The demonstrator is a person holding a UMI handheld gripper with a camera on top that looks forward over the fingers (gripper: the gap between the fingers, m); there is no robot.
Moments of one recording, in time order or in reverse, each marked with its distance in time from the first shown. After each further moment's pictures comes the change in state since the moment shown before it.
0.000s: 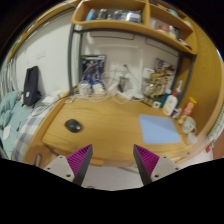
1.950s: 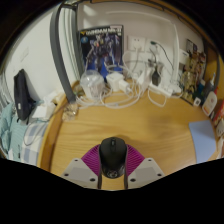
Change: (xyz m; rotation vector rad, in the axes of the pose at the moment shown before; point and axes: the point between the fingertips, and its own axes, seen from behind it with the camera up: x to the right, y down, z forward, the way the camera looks) arm 0.196 -0.222 0.220 -0.210 -0.096 0.066
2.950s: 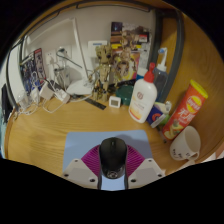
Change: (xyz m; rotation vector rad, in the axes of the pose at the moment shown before) arm 0.496 -0.028 -0.018 0.026 0.155 0.019
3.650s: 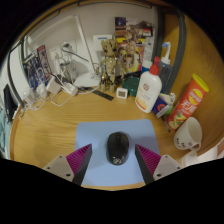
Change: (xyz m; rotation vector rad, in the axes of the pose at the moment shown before) arm -0.027 0.022 -0.030 -0.107 -0.058 0.018
